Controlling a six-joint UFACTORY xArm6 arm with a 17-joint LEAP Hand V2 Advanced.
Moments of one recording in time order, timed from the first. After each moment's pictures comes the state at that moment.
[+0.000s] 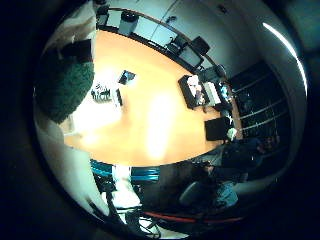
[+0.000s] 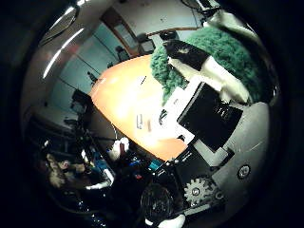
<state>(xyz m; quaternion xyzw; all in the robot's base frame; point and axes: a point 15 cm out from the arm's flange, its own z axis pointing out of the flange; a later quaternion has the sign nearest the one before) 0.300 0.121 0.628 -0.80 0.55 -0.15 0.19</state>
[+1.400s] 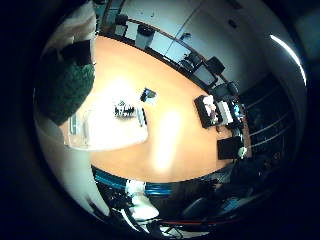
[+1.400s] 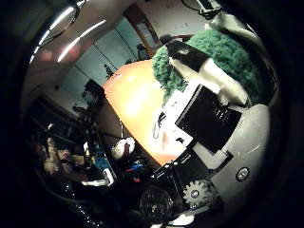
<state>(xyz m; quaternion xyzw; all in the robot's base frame) 0.324 0.212 0.636 -0.82 0.49 -0.15 0.25</state>
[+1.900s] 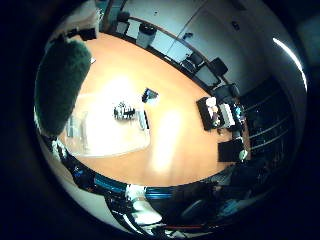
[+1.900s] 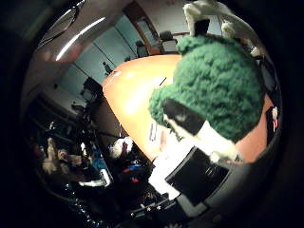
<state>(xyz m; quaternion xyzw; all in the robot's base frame) 0.361 0.237 0.569 -0.84 0.48 -0.14 0.22</state>
